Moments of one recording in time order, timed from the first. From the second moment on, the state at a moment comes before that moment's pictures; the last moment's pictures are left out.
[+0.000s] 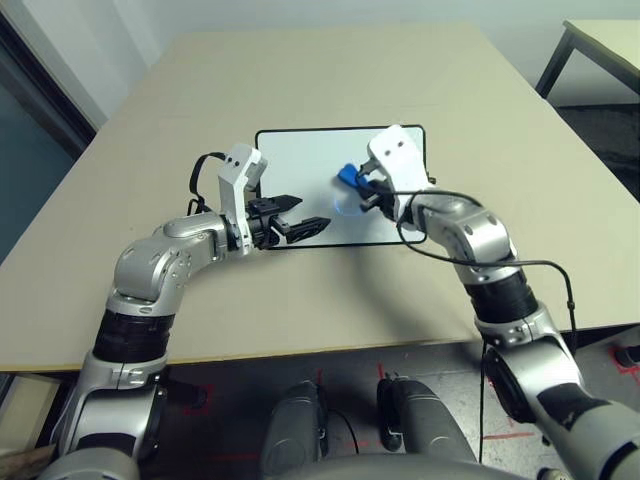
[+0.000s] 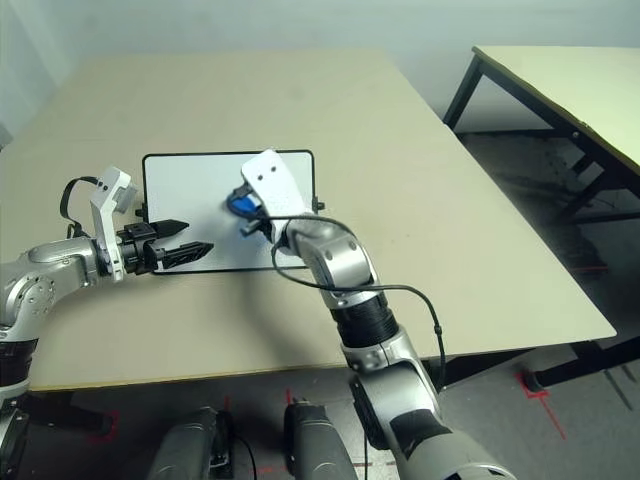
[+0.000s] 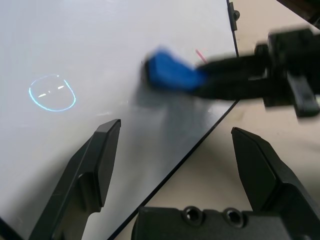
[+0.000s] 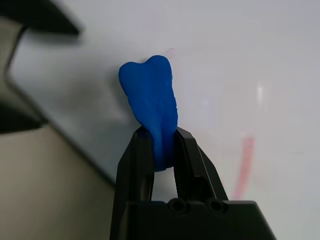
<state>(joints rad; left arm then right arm) -0.46 0.59 0.03 -0.15 -0.53 0.88 -0.71 -0.66 -0.14 0.32 -0.09 0.13 1.04 0.39</state>
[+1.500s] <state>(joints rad) -0.46 0.58 0.02 -0.17 -0.54 0.91 -0.69 -0.62 -0.37 0.20 -0.16 0.12 1.08 0.40</state>
